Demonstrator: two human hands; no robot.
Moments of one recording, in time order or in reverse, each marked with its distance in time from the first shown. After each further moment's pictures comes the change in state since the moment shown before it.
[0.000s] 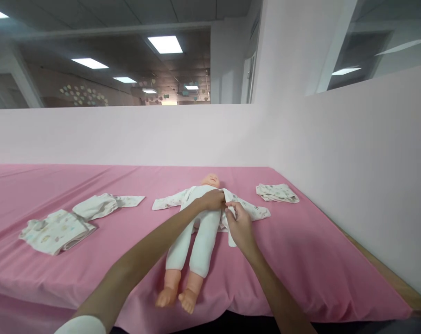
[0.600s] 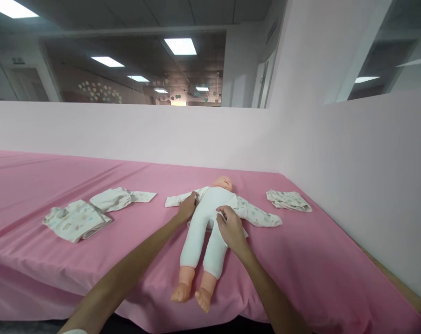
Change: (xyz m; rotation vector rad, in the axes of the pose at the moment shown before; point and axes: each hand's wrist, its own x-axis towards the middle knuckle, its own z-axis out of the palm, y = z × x) left_hand -0.097 -0.083 0.025 -0.206 0.259 -0.582; right_hand 0.001 -0.022 0.054 -0.165 -0.138 -0.082
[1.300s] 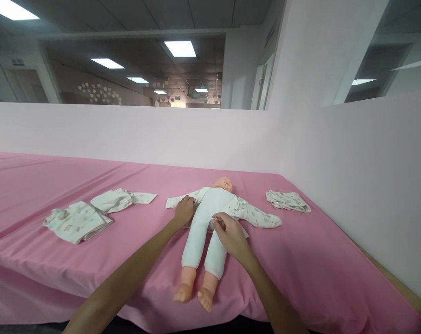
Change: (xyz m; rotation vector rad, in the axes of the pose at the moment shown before) left_hand -0.014 -0.003 -0.010 0.106 0.097 0.024; right_hand -0.017 -0.016 -0.009 0.033 -0.126 -0.009
